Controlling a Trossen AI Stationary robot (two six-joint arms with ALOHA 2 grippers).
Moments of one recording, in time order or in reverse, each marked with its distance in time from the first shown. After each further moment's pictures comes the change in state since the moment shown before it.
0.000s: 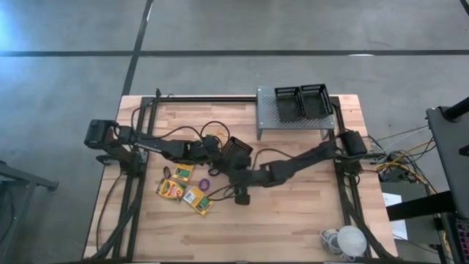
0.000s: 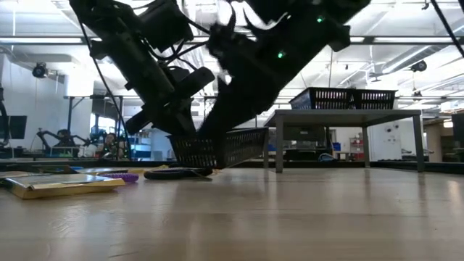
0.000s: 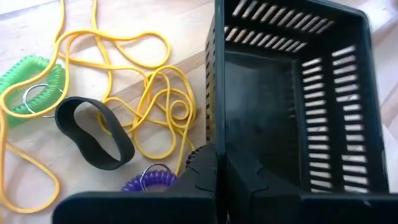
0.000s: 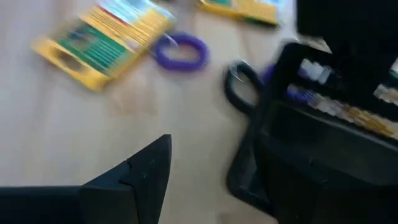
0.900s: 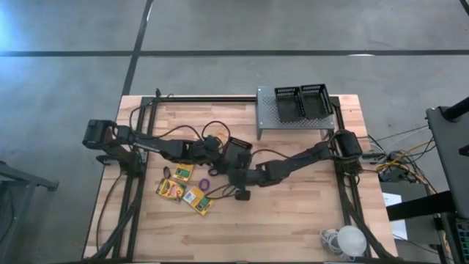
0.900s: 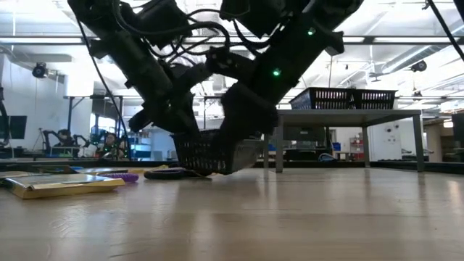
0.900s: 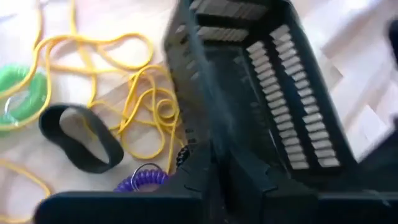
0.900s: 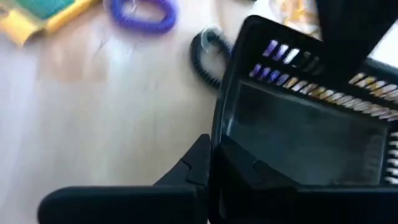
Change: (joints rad) left arm -0.001 -0.029 -0.006 0.024 0.048 0.121; right arm 0.001 0.033 0.029 -0.100 0.060 -0.085
